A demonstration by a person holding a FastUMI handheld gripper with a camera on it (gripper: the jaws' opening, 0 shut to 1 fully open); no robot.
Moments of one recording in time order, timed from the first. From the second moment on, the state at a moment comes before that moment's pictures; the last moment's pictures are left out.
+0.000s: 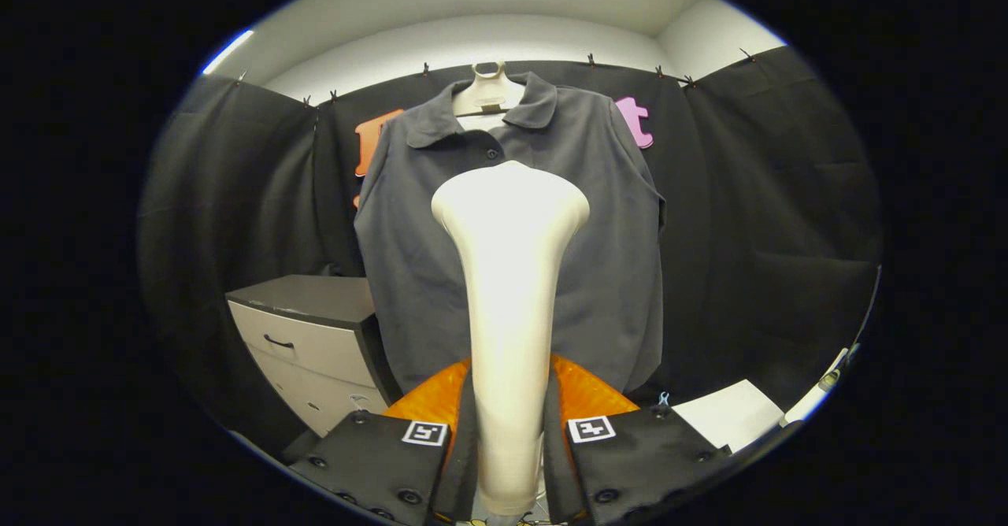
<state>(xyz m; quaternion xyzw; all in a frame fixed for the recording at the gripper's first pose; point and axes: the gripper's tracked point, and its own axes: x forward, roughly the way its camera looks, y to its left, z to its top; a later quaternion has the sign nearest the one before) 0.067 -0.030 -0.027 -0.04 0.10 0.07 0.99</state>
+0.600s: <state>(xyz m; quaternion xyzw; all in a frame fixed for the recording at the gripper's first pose) 0.042 0.010 -0.004 -0.05 0.07 0.09 0.99</state>
